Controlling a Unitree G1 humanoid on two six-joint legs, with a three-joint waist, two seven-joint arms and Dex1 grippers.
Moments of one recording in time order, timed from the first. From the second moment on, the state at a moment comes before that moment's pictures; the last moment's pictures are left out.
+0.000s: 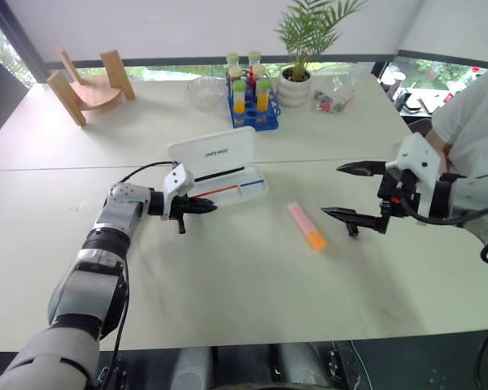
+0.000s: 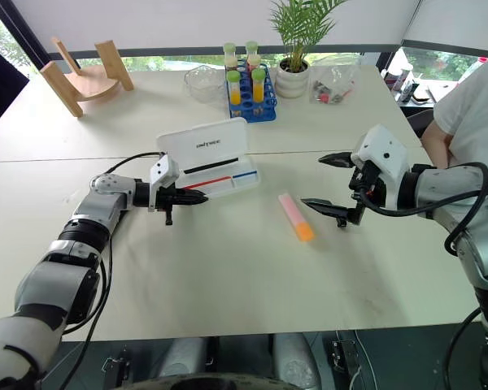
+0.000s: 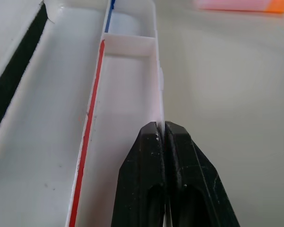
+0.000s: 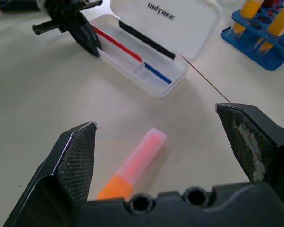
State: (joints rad) left arm -0.75 0.48 -0.13 0.79 -0.12 -0.03 -1.38; right arm -0.37 -1.02 -0.11 -0.40 0.50 0.61 0.94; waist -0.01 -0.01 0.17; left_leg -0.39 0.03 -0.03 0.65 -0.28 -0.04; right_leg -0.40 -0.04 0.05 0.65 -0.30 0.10
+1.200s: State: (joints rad) left arm -0.19 0.89 0.17 -0.32 -0.49 0.50 -1.30; right arm -0.41 -0.96 -0.06 -0.31 0.43 0.55 0.99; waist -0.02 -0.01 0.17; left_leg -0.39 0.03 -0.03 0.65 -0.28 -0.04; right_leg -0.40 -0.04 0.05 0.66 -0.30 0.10
